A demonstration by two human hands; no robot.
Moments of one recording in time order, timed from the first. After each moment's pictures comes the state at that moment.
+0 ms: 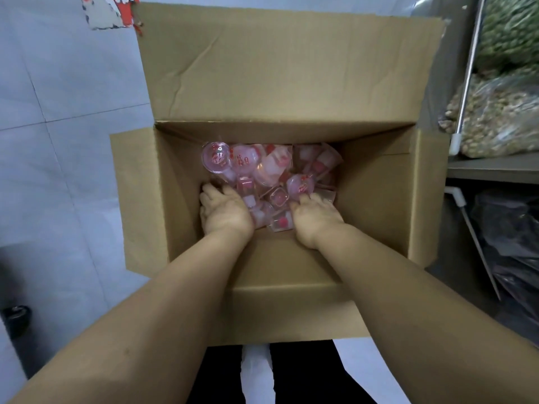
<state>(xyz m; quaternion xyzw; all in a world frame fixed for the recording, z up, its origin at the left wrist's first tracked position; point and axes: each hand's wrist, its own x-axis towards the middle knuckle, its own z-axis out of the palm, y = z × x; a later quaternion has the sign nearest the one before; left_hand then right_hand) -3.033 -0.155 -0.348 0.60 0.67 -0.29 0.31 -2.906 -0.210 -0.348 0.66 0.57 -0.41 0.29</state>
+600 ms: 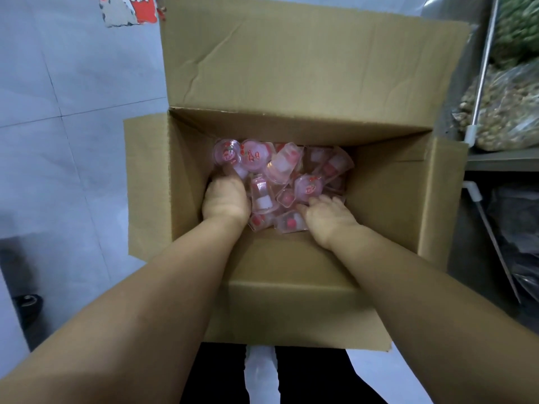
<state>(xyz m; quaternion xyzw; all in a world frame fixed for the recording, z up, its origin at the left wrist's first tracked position) -3.044 -0.144 -0.360 0.67 0.65 -0.24 0.27 -2.900 -0.225 -0.359 0.61 0.62 -0.39 0.30</state>
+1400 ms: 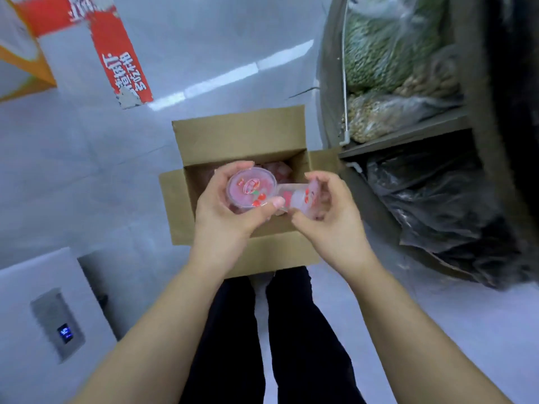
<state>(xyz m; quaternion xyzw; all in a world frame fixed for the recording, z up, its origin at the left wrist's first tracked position) -3.024 -0.187 -0.068 0.49 0.54 0.21 0.65 -2.900 -0.269 -0.079 0.79 0.23 -0.43 -0.37</state>
